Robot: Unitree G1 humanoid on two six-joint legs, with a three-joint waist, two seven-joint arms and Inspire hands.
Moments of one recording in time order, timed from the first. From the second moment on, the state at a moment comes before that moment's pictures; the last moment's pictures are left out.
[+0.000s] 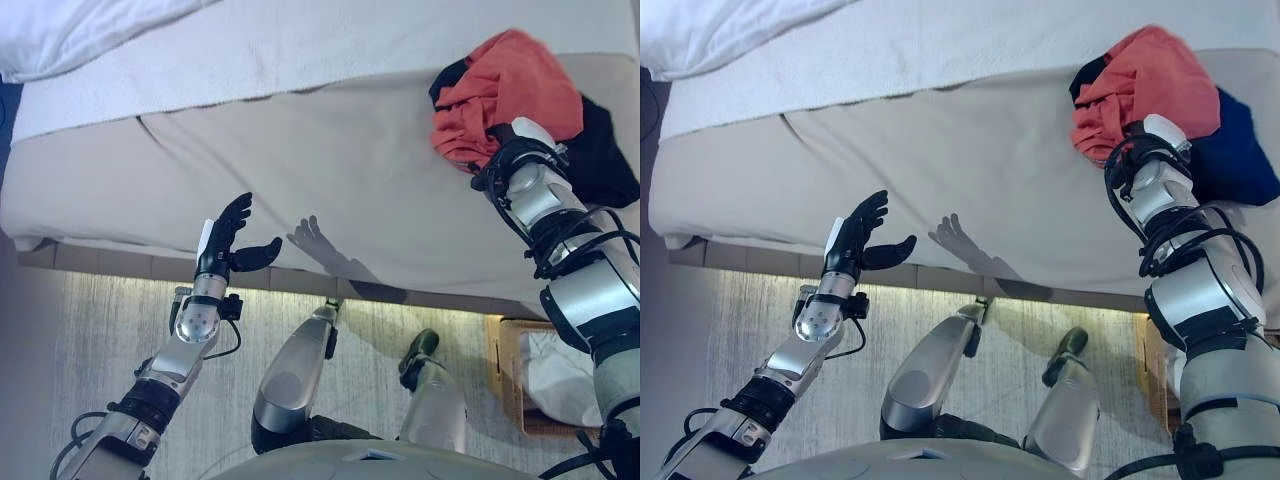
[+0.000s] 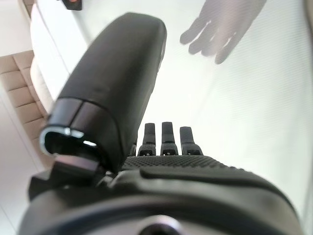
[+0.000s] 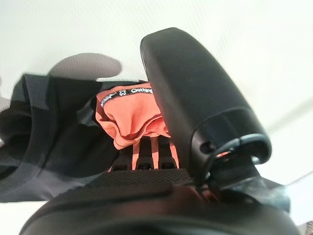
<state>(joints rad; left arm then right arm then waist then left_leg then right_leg) -0.14 0.49 -0.38 0.29 -0.28 -0.25 0.33 -1.10 -0.69 0.61 1.13 -0.15 0.29 -0.10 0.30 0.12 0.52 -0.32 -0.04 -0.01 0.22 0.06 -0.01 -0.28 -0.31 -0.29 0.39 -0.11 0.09</state>
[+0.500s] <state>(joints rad) -0.07 0.52 -0.40 0.24 -0.28 -0.27 0.34 -1.17 -0.70 0.63 1.14 -0.16 0.31 -0.18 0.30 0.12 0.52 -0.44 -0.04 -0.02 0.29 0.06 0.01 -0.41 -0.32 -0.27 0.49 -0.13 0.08</state>
